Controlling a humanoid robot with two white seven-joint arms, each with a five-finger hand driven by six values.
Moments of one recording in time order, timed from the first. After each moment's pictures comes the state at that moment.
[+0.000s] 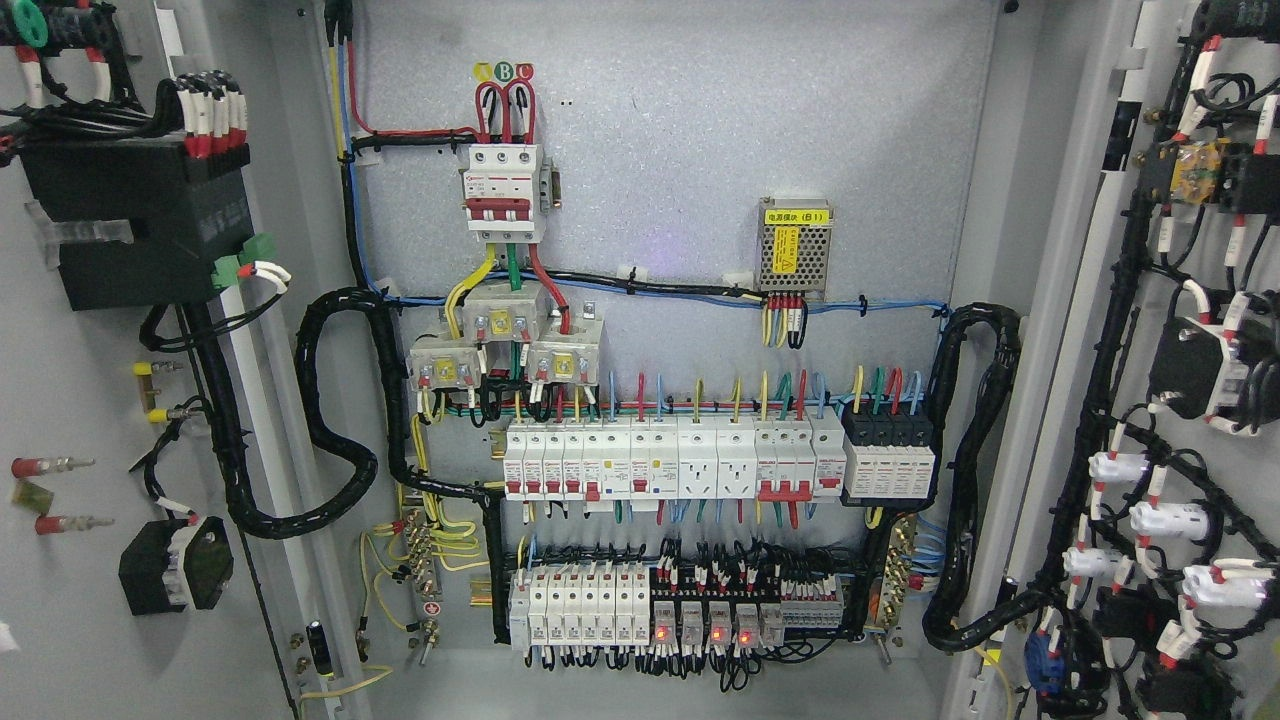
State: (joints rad) left arm 0.40 0.33 -0.08 -1.94 0.45 -0.42 -0.57; right arm 0.39 -0.29 0.16 -1.55 -0.35 -0.71 0.25
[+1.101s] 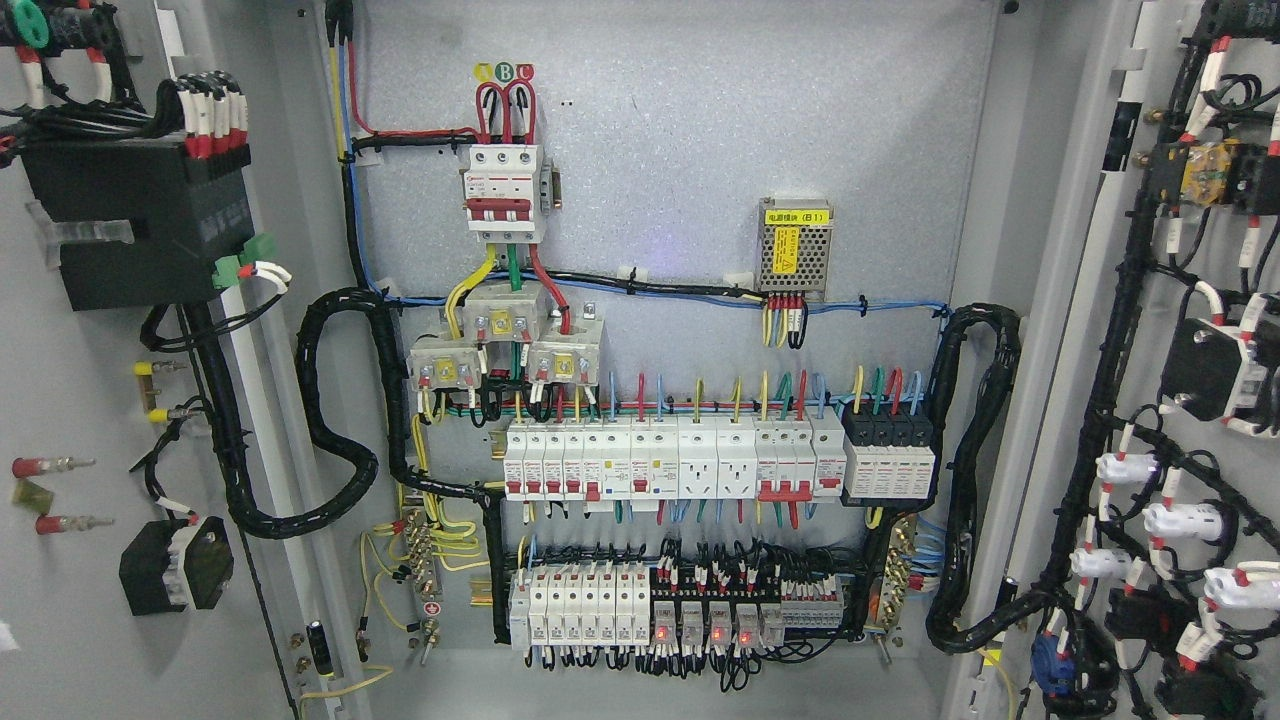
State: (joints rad) left arm 0.47 0.33 0.20 -1.92 0.55 -0.20 -0.77; right arm 0.42 -0.33 0.10 -1.52 -0.43 -0.75 0.26
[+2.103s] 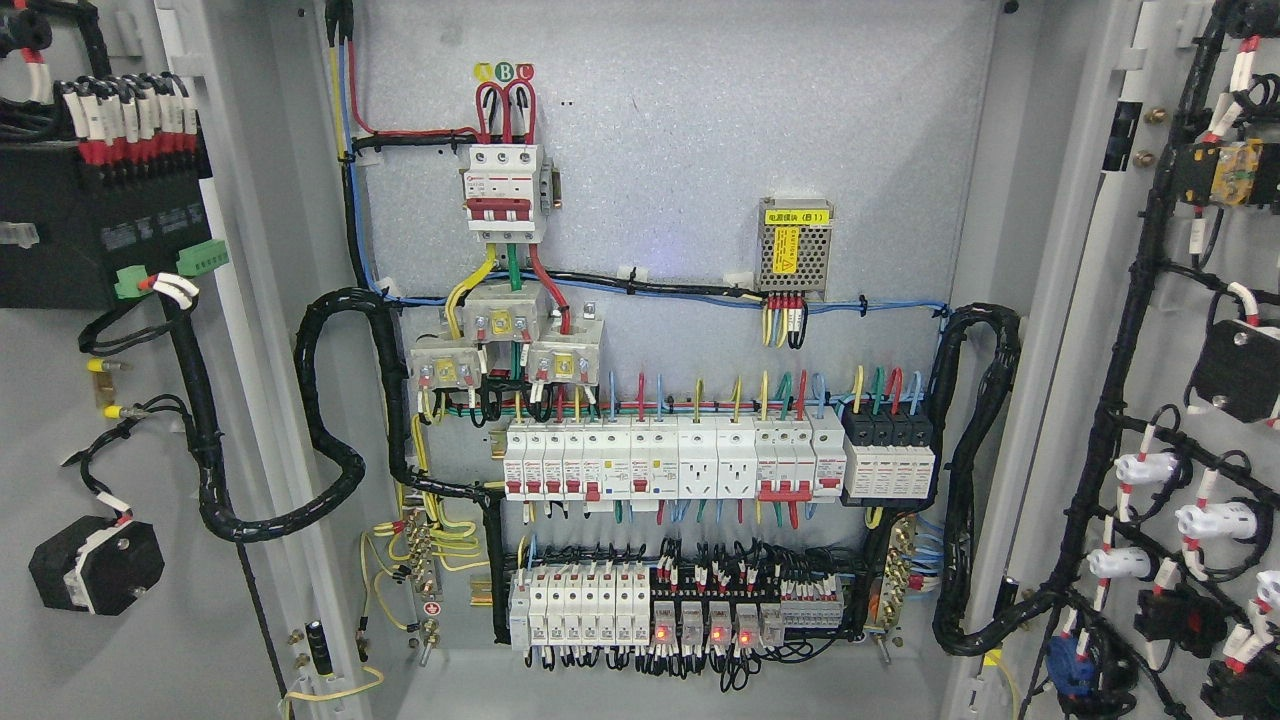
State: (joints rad) left arm 0.39 0.38 0.46 -1.74 0.71 -0.13 -0.89; right arm 0.42 -0.41 0.06 -1.50 -0.48 -0.77 0.27
